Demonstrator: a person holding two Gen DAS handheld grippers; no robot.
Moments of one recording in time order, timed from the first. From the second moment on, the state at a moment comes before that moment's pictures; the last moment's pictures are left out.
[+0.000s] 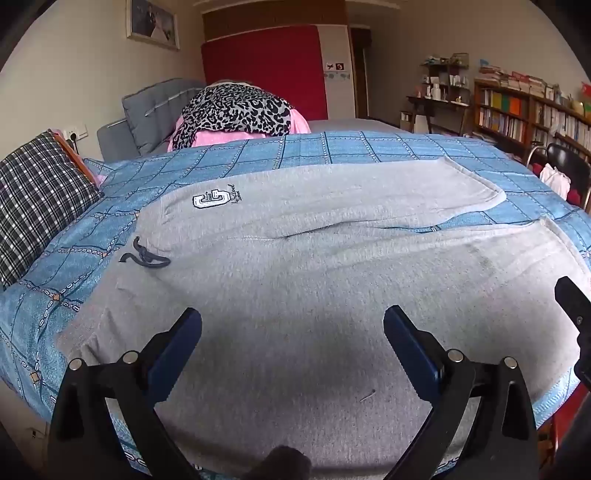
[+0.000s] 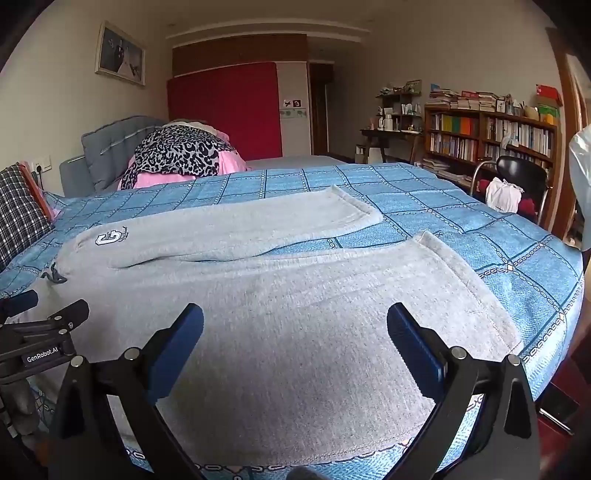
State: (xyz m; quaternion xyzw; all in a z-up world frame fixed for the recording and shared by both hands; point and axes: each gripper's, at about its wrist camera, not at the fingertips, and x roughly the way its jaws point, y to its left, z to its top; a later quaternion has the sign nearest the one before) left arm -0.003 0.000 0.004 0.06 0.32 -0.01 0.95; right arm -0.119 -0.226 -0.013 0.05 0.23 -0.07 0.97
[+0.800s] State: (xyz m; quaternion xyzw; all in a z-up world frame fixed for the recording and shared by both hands) left arm 0.007 0.011 -0.004 0.07 0.33 0.00 0.94; right arm -0.113 -0.229 -0.021 0.05 0.25 -0.07 0.96
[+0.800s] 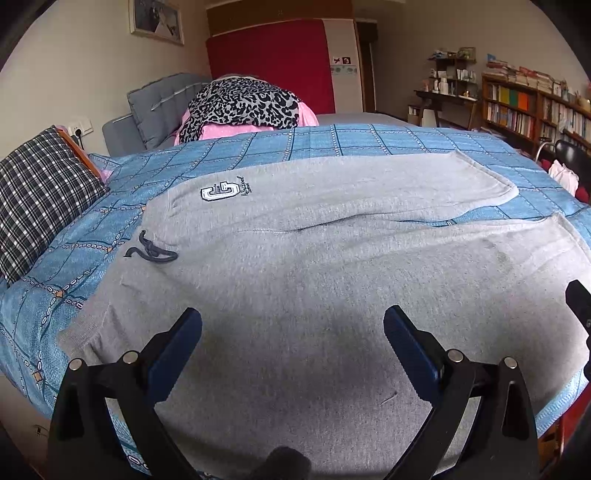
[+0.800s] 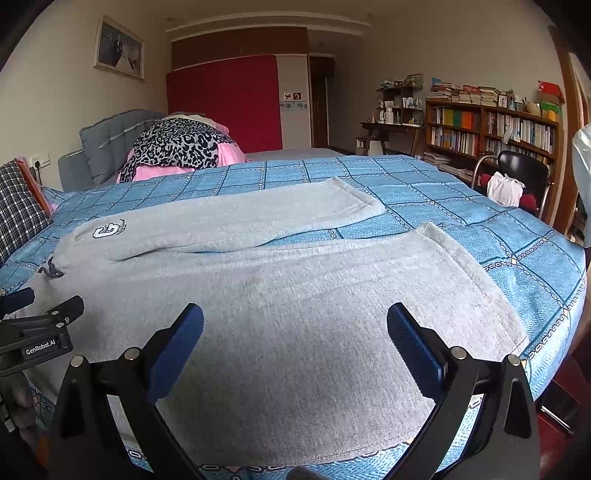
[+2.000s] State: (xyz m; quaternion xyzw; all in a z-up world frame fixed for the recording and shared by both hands) left arm 0.021 0.021 -0.014 0.06 0.34 0.01 0.94; right arm -0.098 -0.232 -0.032 0.05 0.27 -0.07 0.96
